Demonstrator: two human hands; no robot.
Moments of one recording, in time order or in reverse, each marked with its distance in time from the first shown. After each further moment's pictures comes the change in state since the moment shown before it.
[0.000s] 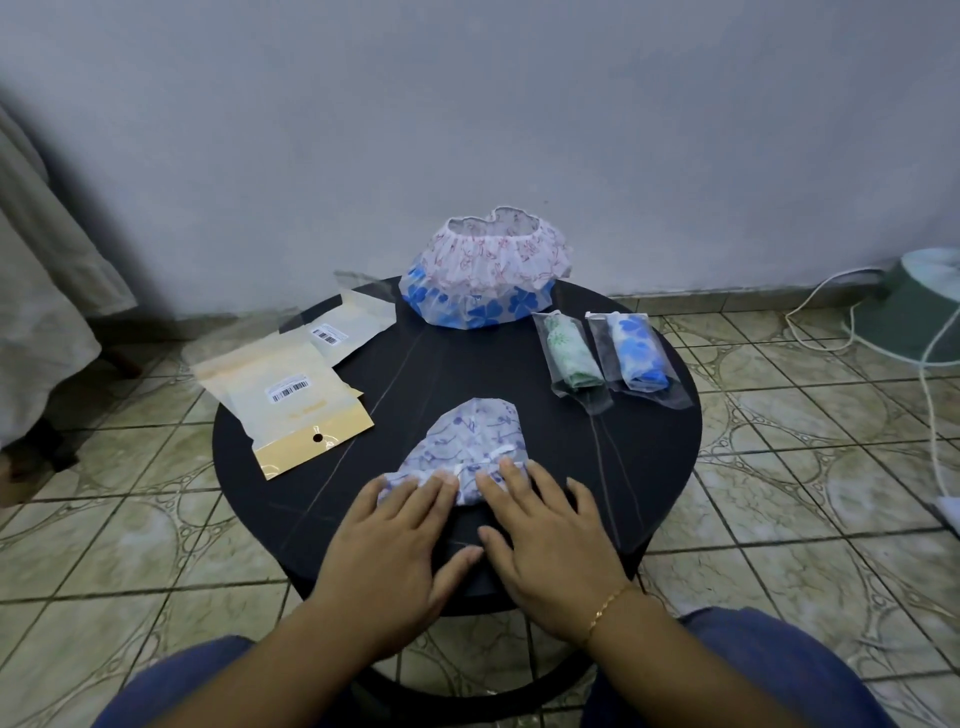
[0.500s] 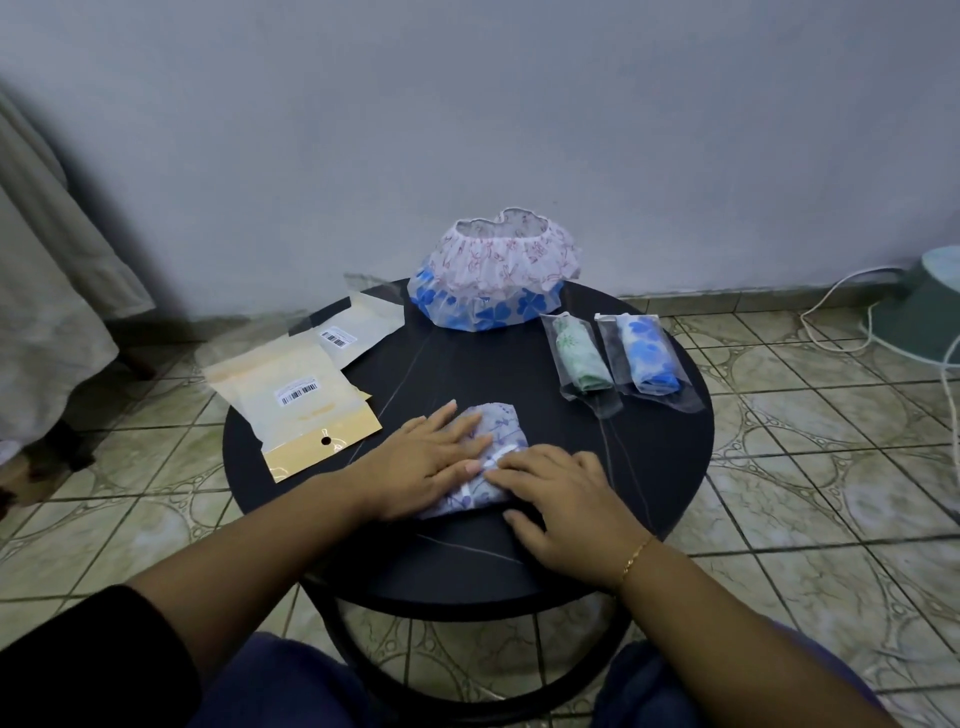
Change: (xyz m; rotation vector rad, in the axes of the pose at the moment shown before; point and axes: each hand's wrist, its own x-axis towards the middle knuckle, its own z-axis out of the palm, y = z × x) left_hand 0.088 -0.050 0.000 -0.351 -0.335 0.189; right_hand 0.030 0.029 -0.010 0.222 -0.040 -0.234
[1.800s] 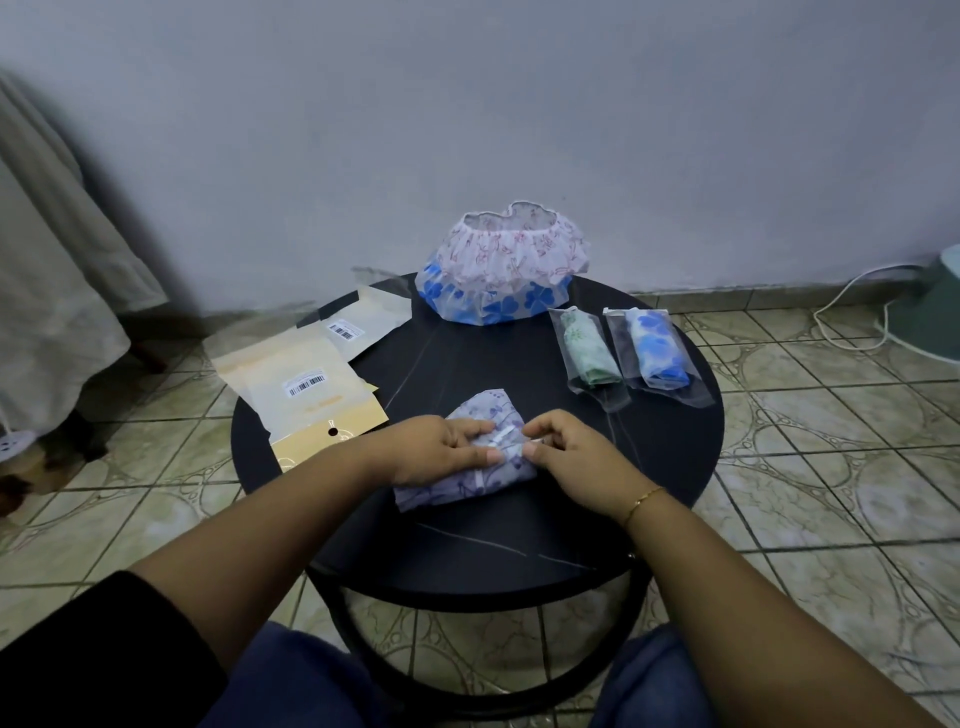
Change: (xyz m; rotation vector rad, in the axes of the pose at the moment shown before) left_hand 0.011 0.016 -0.025 -0.332 -0.223 -0.173; right_hand 0.029 0.013 -0.016 0.776 -0.072 0.498
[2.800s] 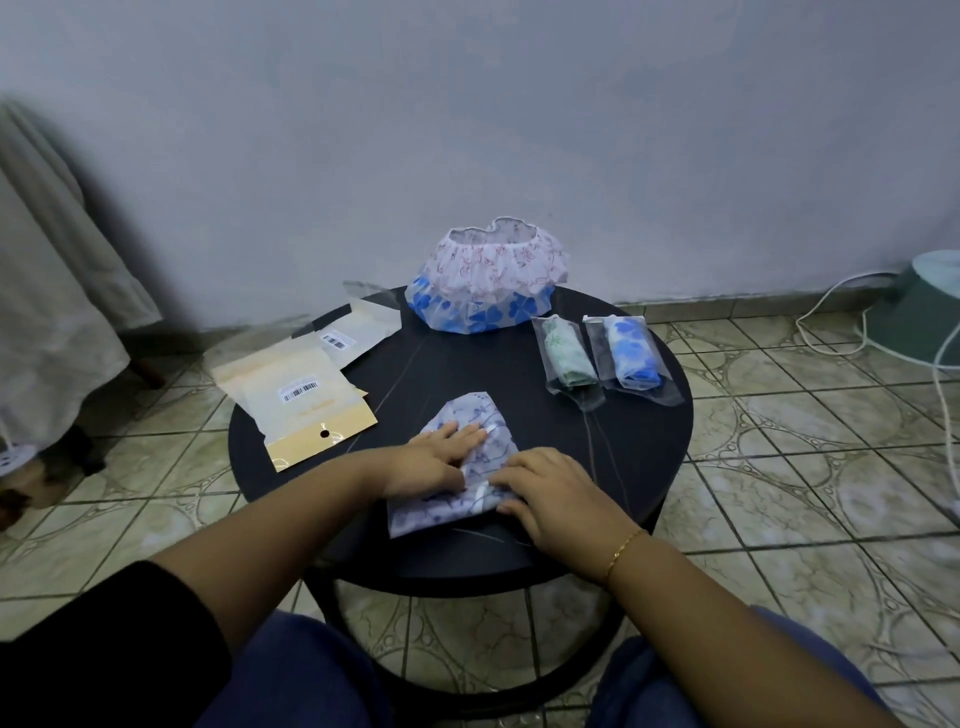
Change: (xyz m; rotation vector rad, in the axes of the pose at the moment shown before) left_hand -0.003 0.012 0.019 0.108 -0.082 -0.067; right_hand -0.039 0.018 0.012 -0.753 -0.037 -0.442
